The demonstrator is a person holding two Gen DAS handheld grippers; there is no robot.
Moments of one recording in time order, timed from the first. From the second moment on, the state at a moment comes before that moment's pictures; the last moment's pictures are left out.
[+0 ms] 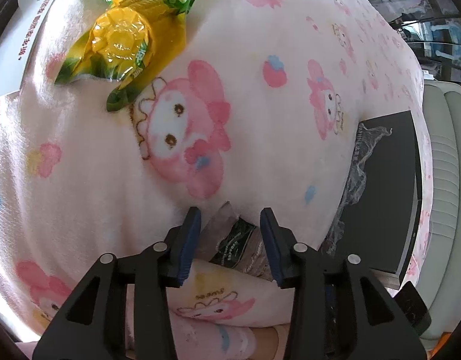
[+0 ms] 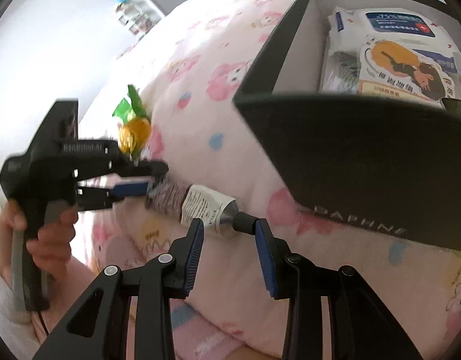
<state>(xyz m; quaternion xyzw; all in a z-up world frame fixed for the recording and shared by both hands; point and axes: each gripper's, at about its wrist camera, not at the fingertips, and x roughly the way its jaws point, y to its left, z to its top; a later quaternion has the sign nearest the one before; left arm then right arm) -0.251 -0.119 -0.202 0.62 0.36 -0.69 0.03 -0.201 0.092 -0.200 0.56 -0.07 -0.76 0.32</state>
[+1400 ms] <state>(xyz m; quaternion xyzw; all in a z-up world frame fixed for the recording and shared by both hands) -0.193 -0.067 -0.156 0.60 0.25 -0.76 -0.02 -0.208 0.109 -0.191 0.53 -0.12 -0.79 0.30</state>
